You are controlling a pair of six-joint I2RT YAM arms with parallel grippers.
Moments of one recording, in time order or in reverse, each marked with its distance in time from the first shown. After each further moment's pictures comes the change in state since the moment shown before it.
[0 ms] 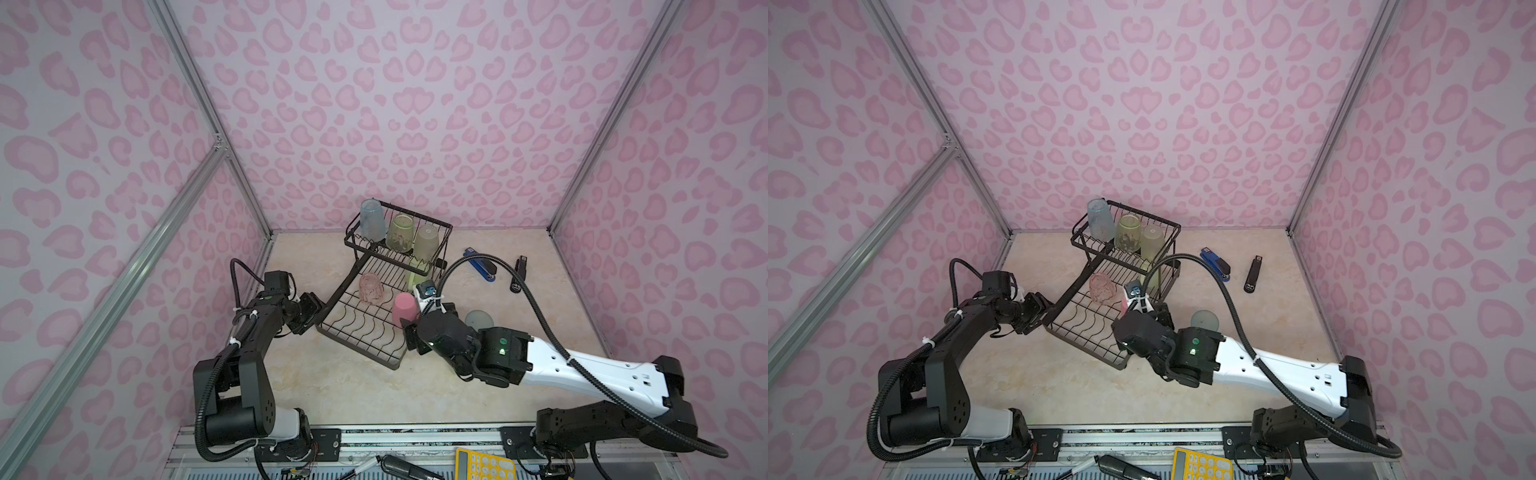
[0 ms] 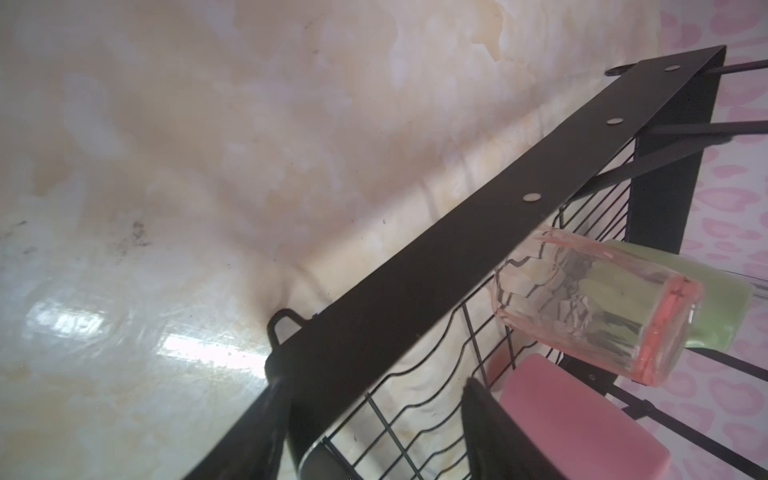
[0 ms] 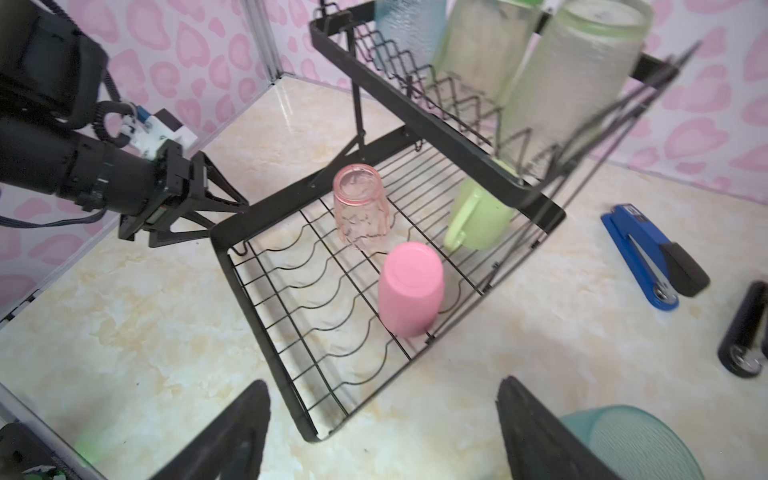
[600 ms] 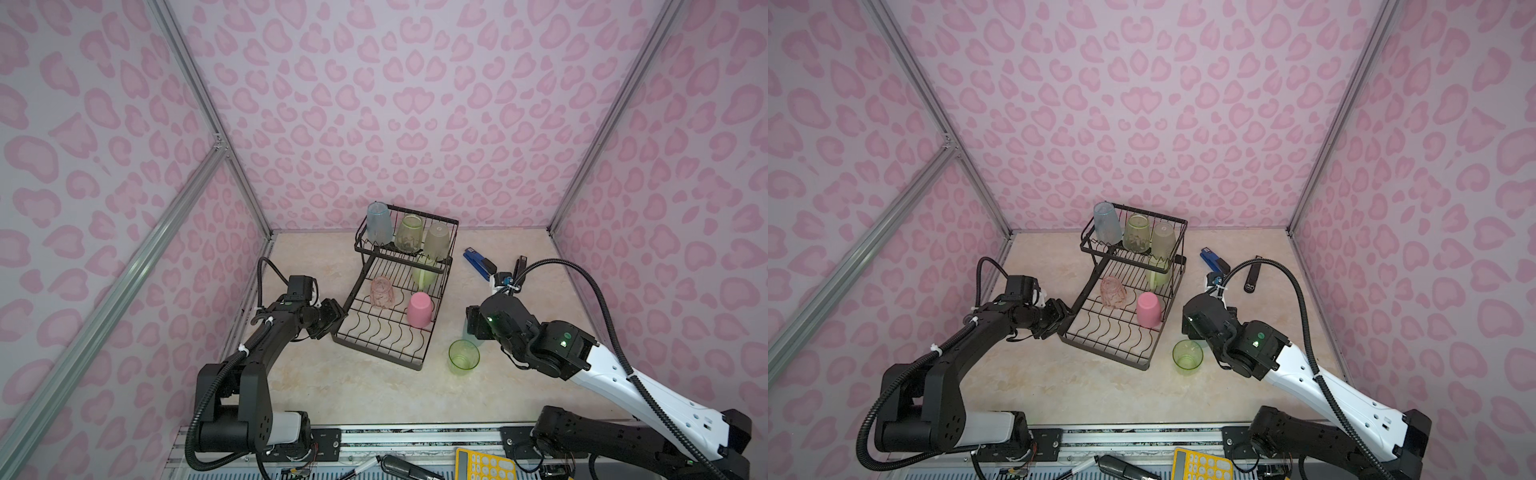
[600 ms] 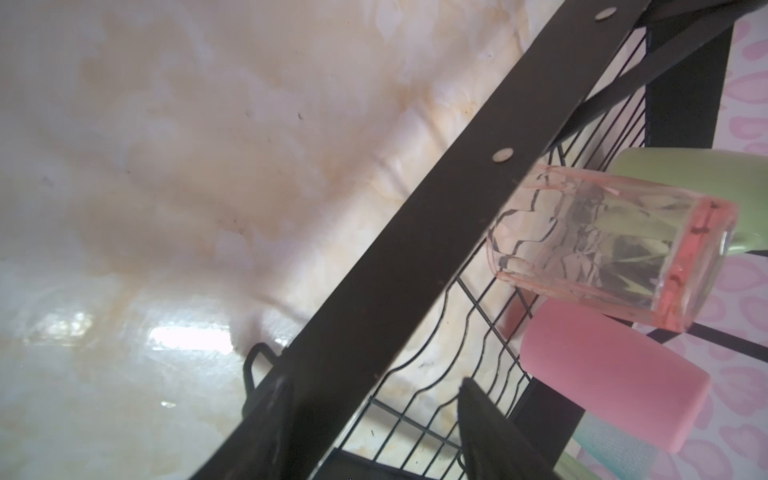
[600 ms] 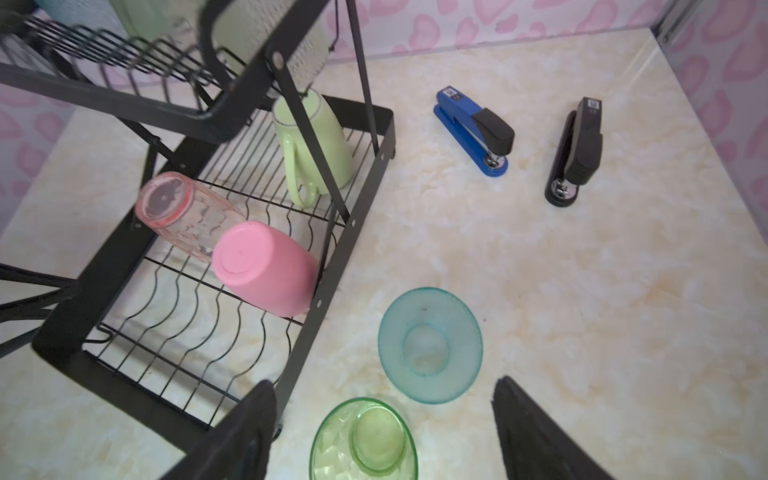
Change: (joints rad) left arm -0.190 -0.060 -0.073 0.037 -0.002 -0.048; right arm -0.338 -0.211 -0.142 -0.255 -0.117 0.166
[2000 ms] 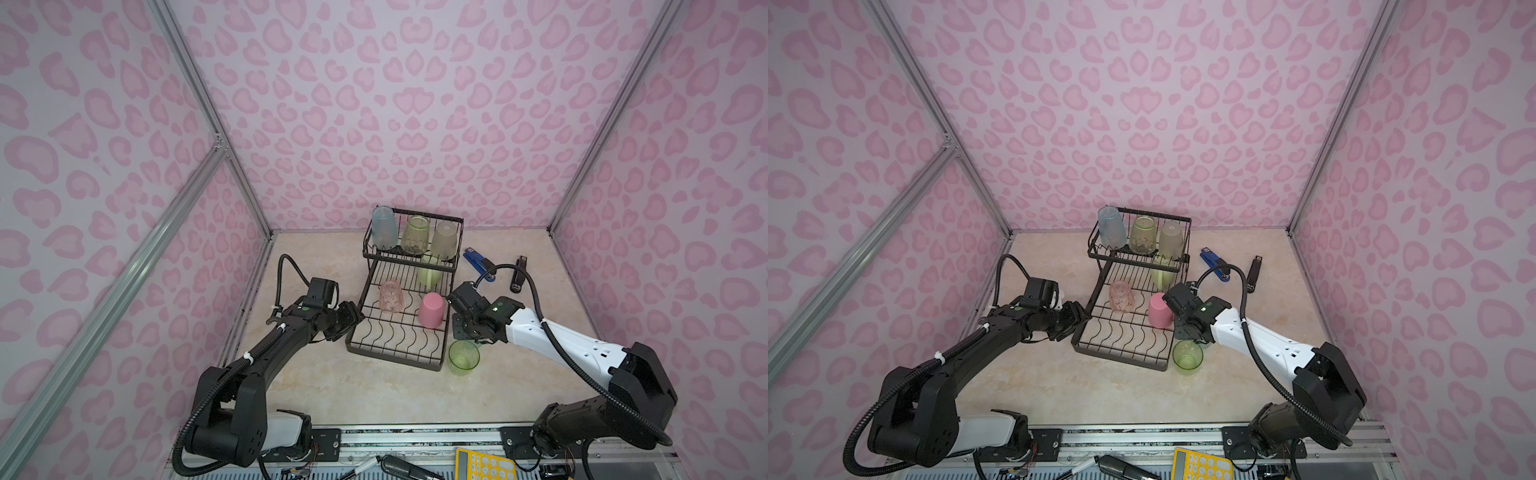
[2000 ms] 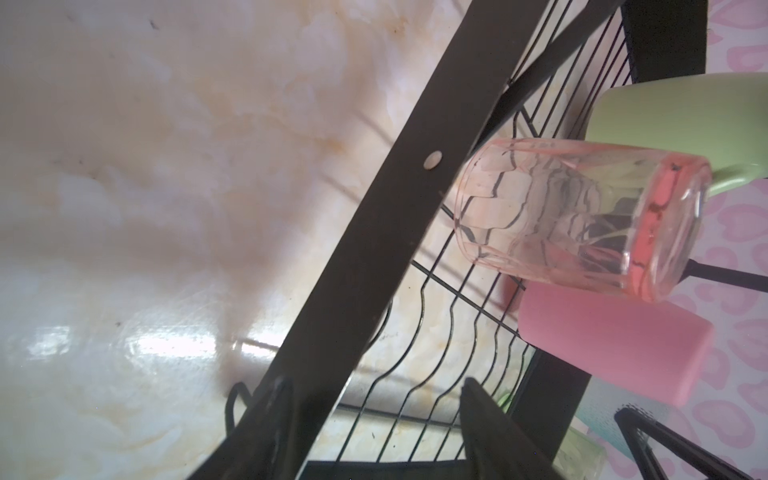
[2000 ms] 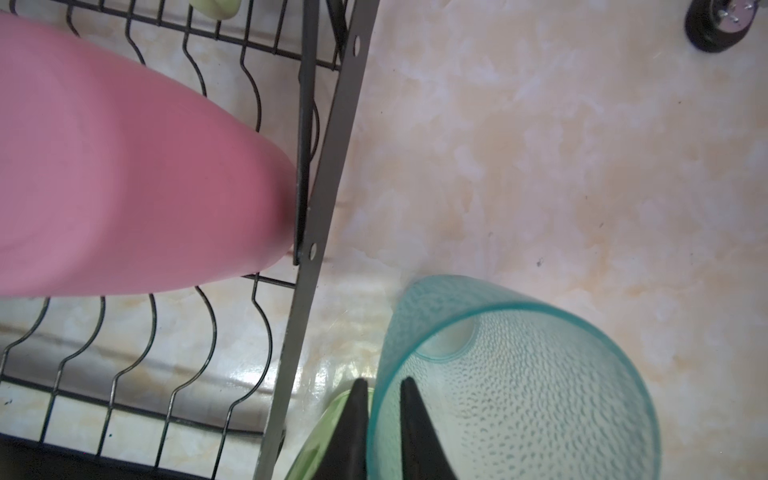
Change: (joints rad) left arm -0.171 -0.030 -0.013 0.041 -0.056 -0.082; right arm -0.146 0.404 -0.016 0.097 -0.250 -0.060
